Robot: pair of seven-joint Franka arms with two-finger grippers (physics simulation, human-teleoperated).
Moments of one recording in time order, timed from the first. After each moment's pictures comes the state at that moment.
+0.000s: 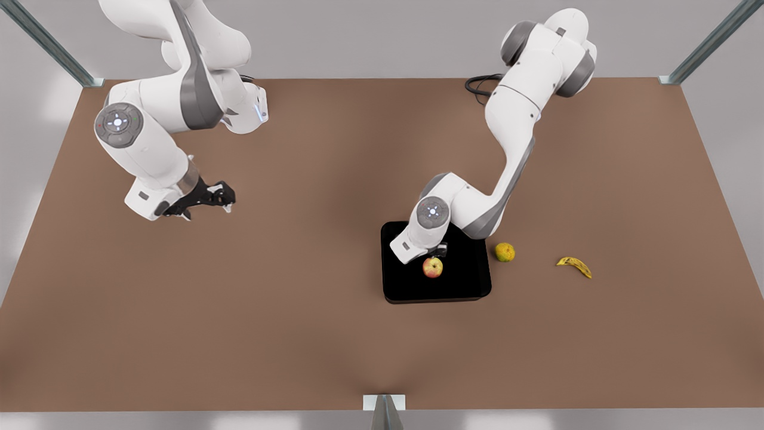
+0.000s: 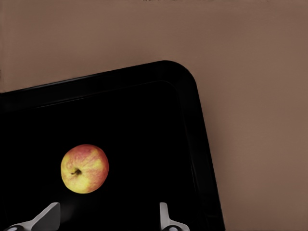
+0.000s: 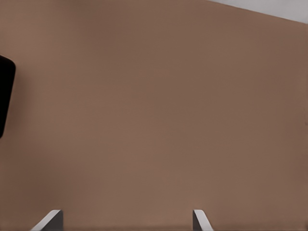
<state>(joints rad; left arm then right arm) -0.46 0.70 -0.19 -1.42 0.11 2.09 -0.53 0.11 0.07 0.14 -1.65 -0.03 1.73 0.03</state>
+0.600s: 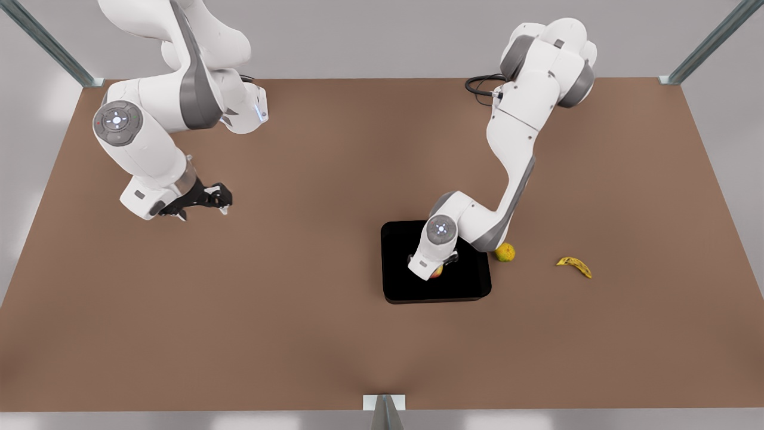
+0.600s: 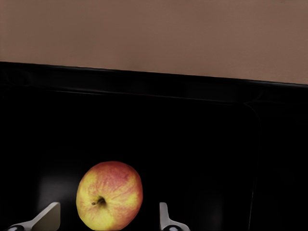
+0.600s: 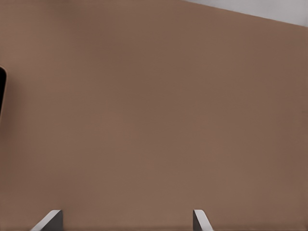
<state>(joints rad) -0.43 0.78 -0.16 -1.50 0.18 2.21 -0.79 0.11 0.07 0.14 -1.64 -0.05 1.72 0.07</state>
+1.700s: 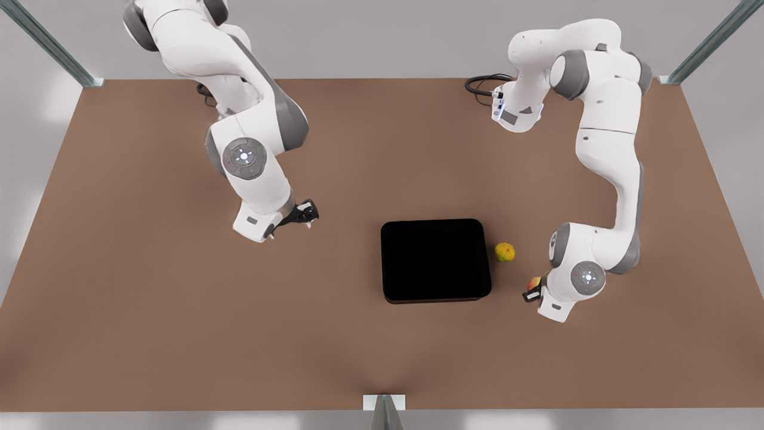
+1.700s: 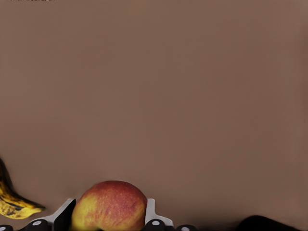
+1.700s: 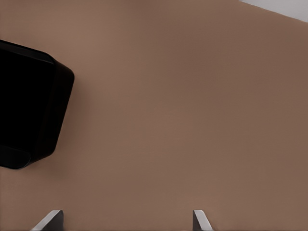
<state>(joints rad) -0.02 0.74 -0.15 -1.44 0.20 2.06 -0.56 0.39 0.39 0.15 -1.40 -0.07 1.77 0.22</state>
